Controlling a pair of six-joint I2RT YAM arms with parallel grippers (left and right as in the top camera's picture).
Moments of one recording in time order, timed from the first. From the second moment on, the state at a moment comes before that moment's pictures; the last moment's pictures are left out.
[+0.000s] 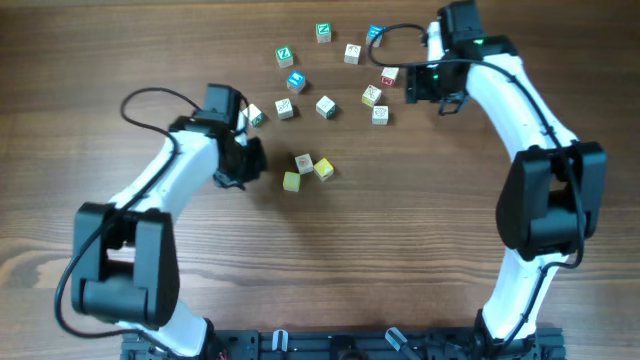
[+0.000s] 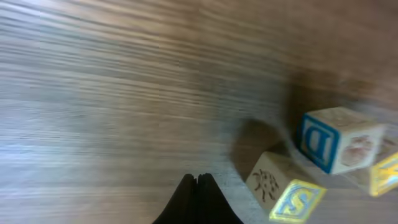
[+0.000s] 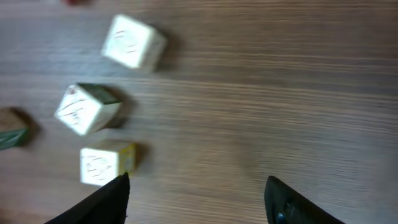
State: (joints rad) left arm -0.19 1.78 1.08 -0.70 0.19 -0.44; right arm 0.12 2.10 1.71 -0.83 -0.09 0.11
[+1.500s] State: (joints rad) left arm -0.25 1.82 1.05 -0.54 -0.06 -0.44; right arm 0.26 2.22 1.70 -0.75 -0.19 -0.01
